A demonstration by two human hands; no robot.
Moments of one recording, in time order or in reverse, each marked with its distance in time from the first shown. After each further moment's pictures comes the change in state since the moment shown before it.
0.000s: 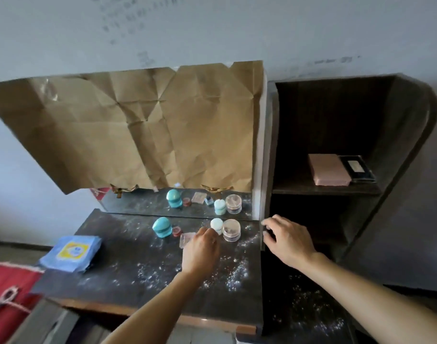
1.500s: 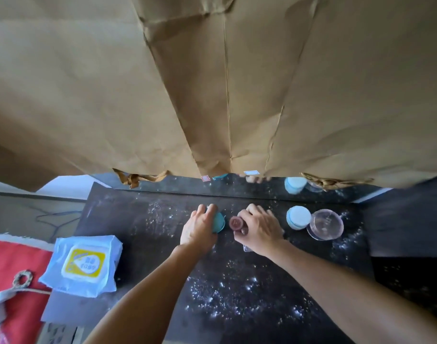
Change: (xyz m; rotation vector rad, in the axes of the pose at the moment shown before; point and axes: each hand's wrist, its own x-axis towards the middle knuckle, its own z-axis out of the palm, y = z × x) left_hand 0.186 -0.301 0.071 0.103 -0.577 -0.157; right_hand 0.182 -0.140 0.337 0.066 -0.461 0.148
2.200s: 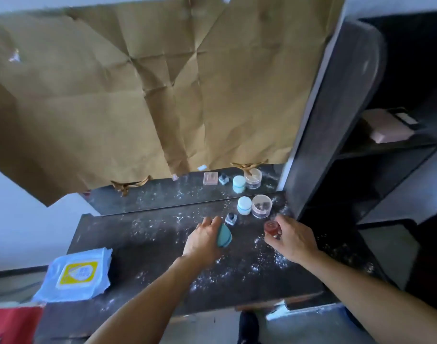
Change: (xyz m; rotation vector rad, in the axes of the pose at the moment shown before) left_hand -0.175 0.089 -0.021 0.048 0.136 0.417; right_hand -0.231 0.035 -0.112 -0.053 0.350 0.305
